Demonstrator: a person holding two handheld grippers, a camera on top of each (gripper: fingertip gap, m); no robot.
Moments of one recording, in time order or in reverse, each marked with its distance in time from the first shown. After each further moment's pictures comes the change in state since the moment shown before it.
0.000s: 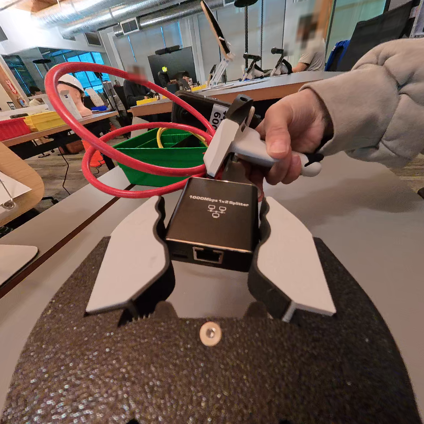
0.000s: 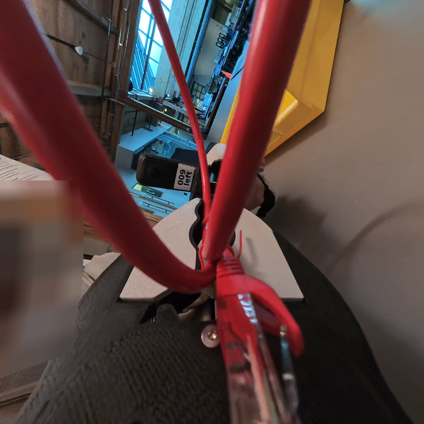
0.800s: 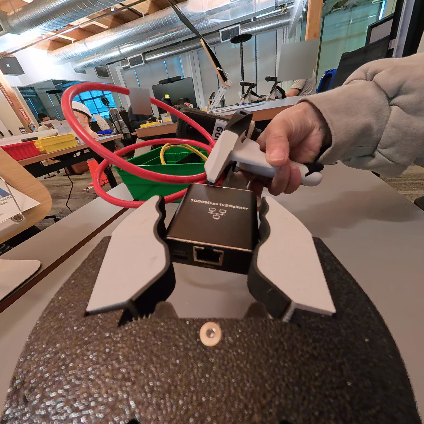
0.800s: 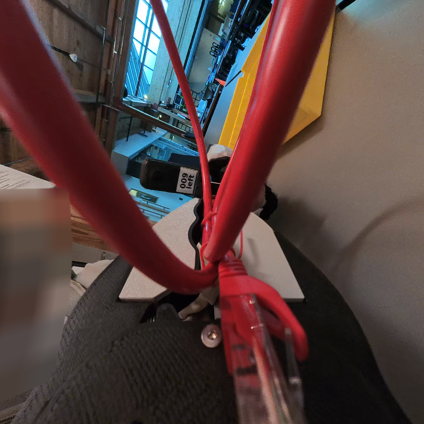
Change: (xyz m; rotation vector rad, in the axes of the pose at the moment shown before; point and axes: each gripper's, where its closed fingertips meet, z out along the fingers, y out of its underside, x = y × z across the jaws) left arm -0.002 -0.008 -0.005 0.096 0.003 0.015; right arm -0.002 -0.001 0.005 0.026 0.027 -0.004
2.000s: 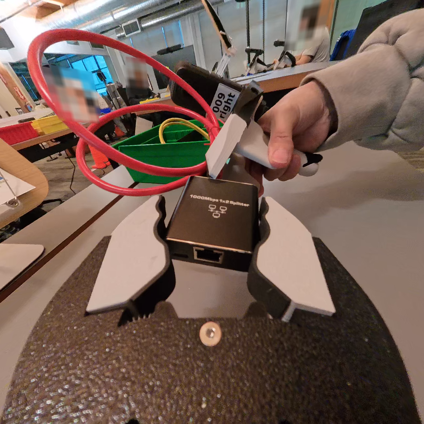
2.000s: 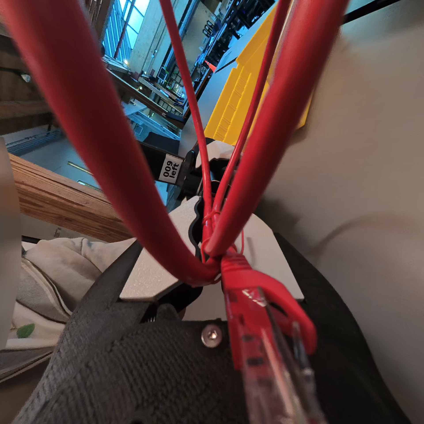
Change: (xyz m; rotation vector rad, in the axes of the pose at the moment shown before) left arm 0.000 0.019 0.005 -0.101 -0.011 0.021; right arm 0.013 0.003 -0.003 -0.059 0.062 -0.191
